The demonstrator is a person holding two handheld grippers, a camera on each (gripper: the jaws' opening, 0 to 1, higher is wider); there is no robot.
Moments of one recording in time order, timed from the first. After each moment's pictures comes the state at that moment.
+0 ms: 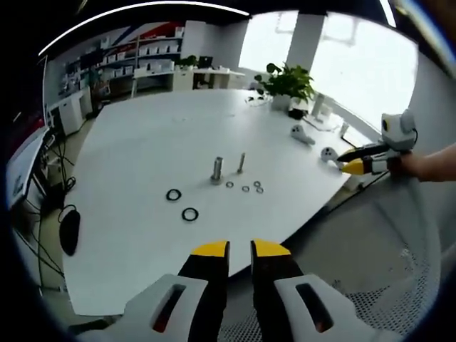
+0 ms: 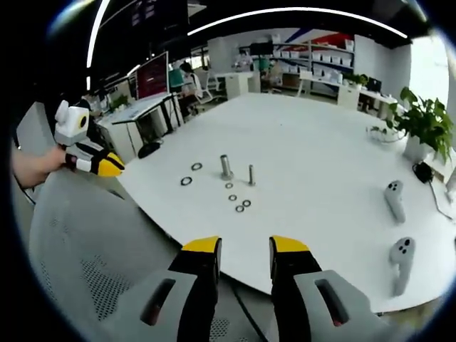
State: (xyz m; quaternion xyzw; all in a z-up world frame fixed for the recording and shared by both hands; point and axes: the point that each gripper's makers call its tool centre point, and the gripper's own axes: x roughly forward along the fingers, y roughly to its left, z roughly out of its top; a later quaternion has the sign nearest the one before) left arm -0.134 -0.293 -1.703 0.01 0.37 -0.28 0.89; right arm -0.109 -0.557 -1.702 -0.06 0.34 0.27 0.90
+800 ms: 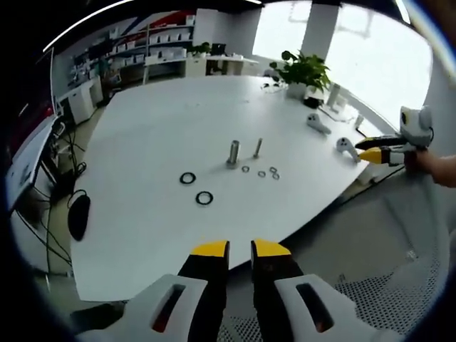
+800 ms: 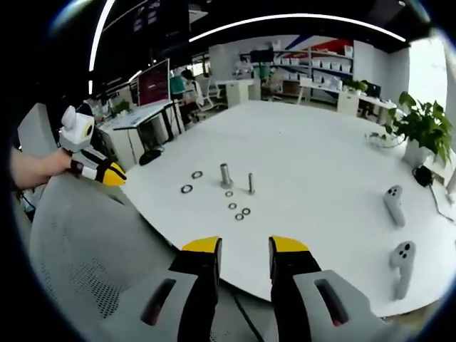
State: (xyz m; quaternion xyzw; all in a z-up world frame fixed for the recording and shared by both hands) left arm -0.137 -0.273 -1.722 0.02 0.42 -0.23 0.88; right arm -0.104 -0.561 -1.693 -0.03 0.31 0.27 0.91
